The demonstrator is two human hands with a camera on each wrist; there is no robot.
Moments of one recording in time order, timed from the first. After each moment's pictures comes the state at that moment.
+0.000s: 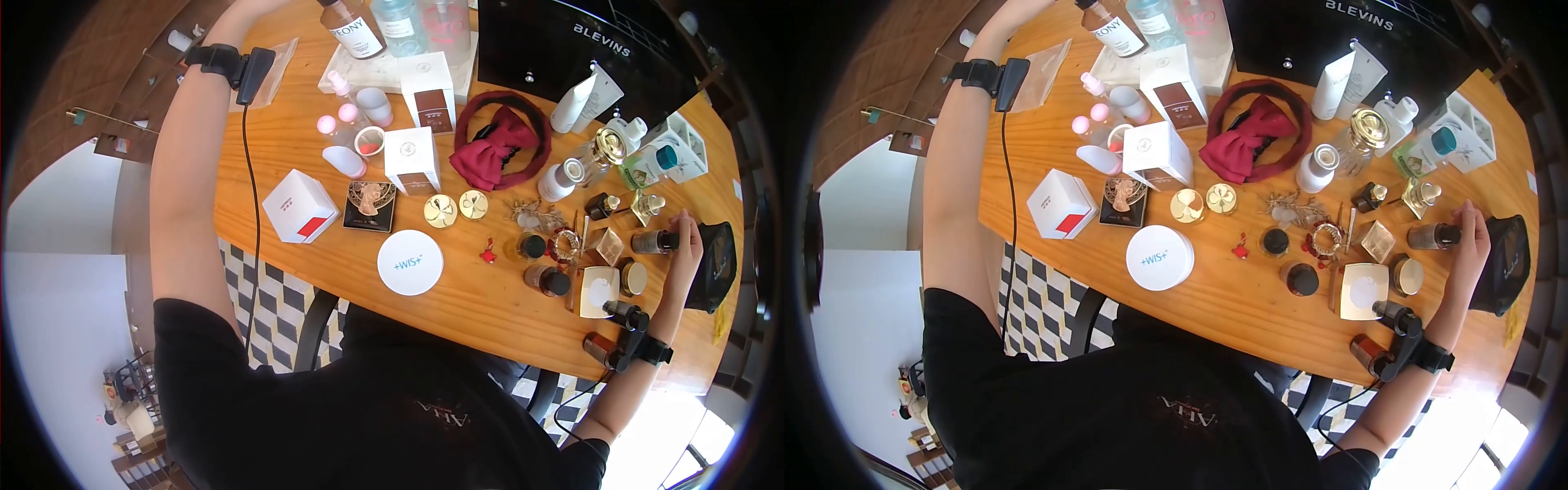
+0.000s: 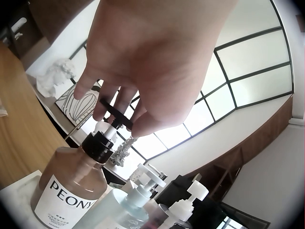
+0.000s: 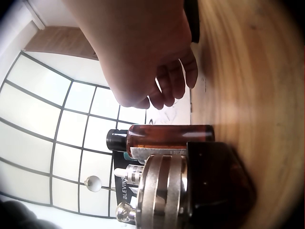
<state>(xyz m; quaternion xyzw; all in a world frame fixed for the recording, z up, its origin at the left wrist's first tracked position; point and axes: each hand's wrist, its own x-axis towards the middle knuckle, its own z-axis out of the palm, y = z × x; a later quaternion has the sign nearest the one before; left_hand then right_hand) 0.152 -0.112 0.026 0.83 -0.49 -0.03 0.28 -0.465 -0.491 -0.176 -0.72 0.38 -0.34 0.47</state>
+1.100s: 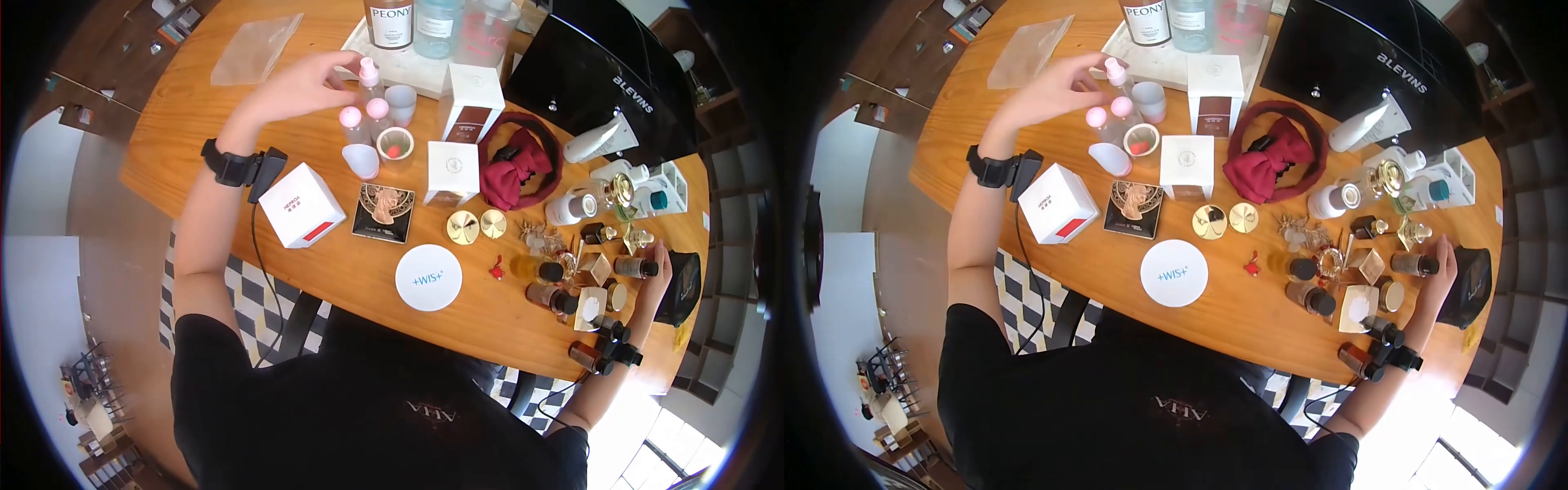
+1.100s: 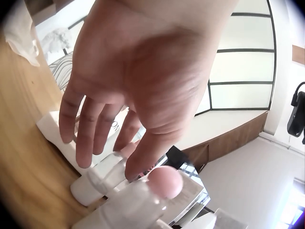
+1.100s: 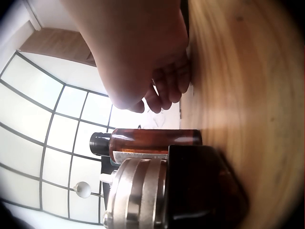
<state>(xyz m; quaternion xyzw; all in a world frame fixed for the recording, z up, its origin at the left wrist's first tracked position) 0.049 -0.020 -0.091 0.79 -0.48 -0.21 0.33 -0.450 -0.470 -0.164 -0.71 0.39 -0.36 0.47</state>
